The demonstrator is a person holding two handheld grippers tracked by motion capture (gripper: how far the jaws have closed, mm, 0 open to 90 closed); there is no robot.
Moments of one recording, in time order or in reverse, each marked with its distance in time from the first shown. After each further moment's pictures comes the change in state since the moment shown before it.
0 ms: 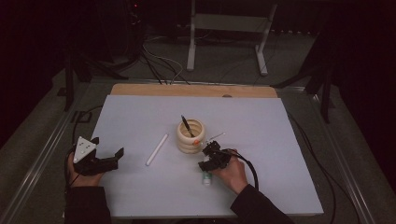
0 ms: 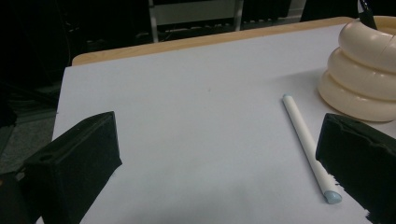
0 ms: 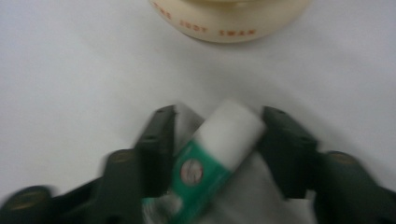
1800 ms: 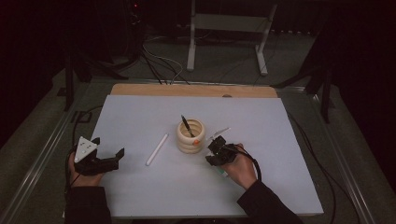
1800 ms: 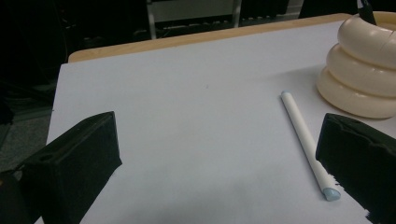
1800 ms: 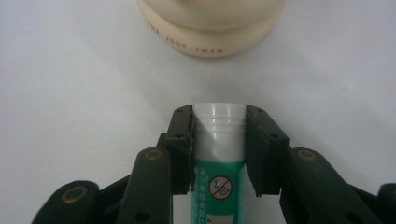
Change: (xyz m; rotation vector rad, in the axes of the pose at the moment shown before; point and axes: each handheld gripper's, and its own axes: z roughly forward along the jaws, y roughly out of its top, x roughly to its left) left arm 0.000 -0.001 0.002 0.013 -0.007 -0.001; right arm -0.014 0.006 -0.027 -0.024 0.000 -0.084
